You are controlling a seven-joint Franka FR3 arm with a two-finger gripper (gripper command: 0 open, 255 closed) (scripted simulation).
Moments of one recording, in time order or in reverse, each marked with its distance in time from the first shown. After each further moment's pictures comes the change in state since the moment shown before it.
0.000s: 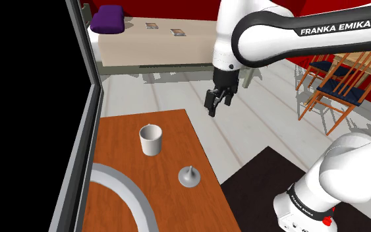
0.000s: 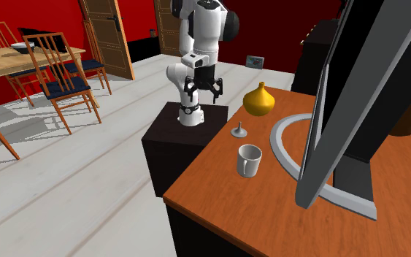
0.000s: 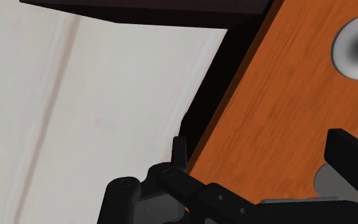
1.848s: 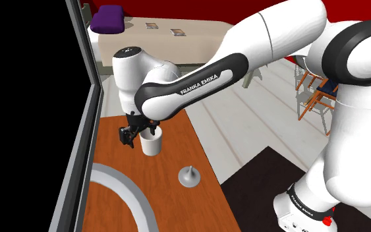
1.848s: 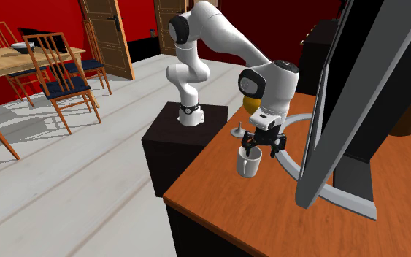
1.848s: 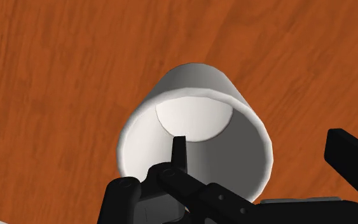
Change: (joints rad) arm 0.167 0.863 0.209 0.551 -0.376 0.295 0.549
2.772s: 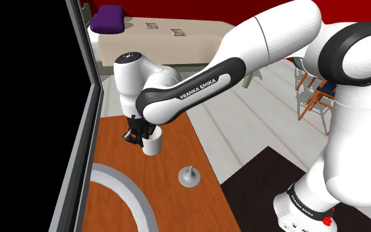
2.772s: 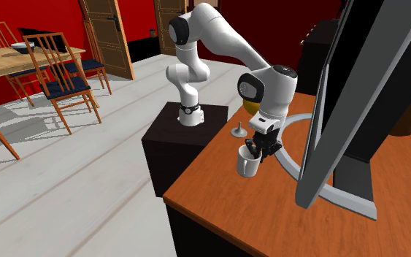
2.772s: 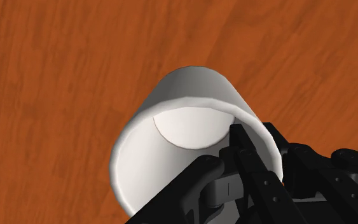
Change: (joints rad) arm 0.002 0.015 -0.005 -0.015 -0.011 0.028 0.008
